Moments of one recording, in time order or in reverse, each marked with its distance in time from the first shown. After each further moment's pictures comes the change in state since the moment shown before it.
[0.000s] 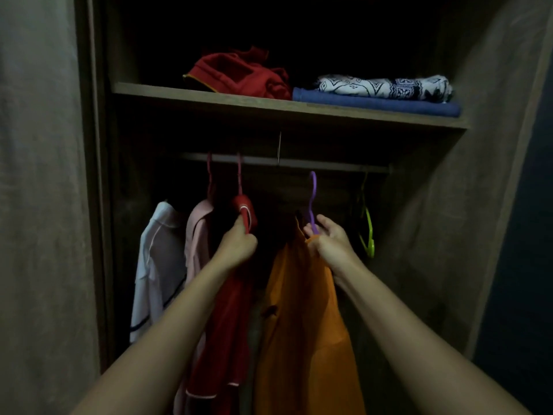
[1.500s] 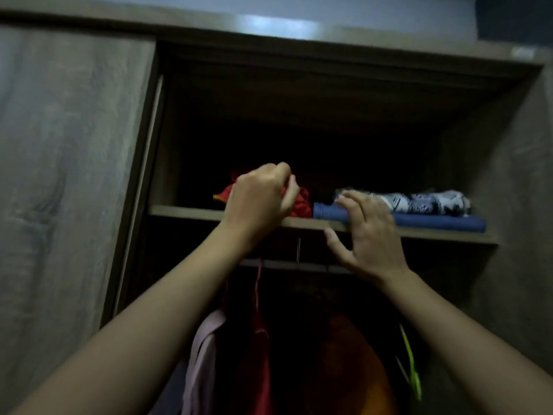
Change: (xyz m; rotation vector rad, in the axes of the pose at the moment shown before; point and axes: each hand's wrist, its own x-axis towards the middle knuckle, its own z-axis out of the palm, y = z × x) left_hand 0.022 0.185 -0.126 0.484 0.889 1.078; right_hand 0.075 -0.153 -0.007 -1.174 0.532 -1.409
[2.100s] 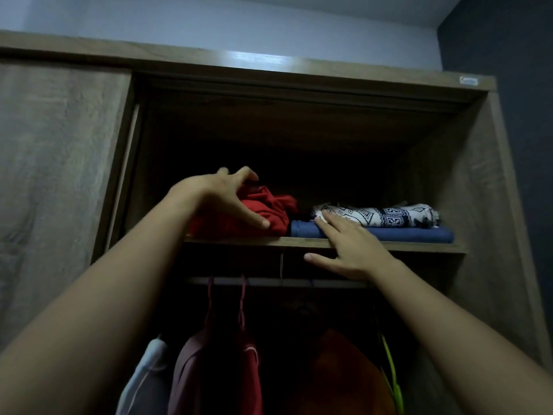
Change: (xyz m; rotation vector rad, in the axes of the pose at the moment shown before) left_hand 0.072 -0.037 -0.020 0.087 -1.001 -0.379; right_hand 0.020 0.035 -0.006 -0.025 -0.586 0.036
